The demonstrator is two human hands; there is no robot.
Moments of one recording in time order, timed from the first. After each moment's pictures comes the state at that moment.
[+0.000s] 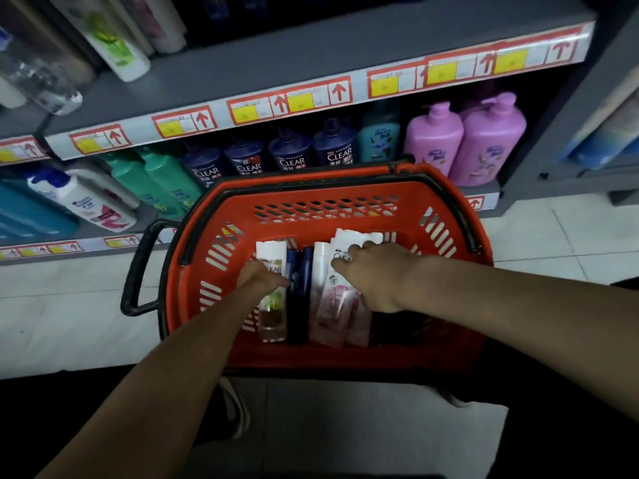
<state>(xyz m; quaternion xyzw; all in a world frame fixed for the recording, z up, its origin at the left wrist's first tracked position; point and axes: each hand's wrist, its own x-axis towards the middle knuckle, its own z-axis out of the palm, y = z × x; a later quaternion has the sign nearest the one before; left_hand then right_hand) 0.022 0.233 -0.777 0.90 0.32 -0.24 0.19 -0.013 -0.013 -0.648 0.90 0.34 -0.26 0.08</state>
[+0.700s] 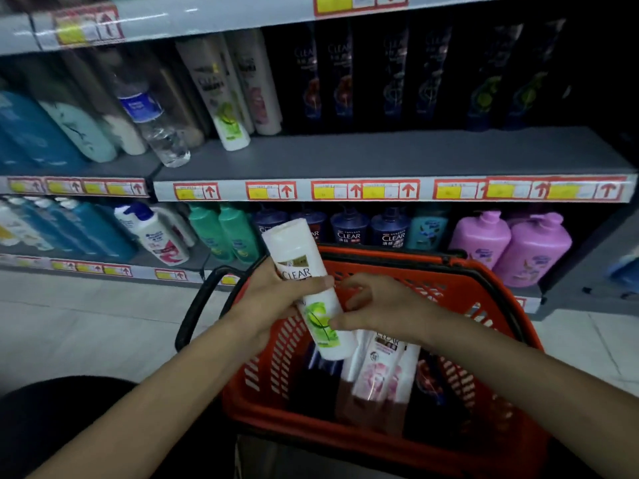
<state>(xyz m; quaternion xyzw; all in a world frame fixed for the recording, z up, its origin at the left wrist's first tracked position) -0.023 0.237 -0.562 0.75 0.17 -0.08 0.64 0.011 0.046 -0.579 0.84 0.13 -0.29 -0.44</state>
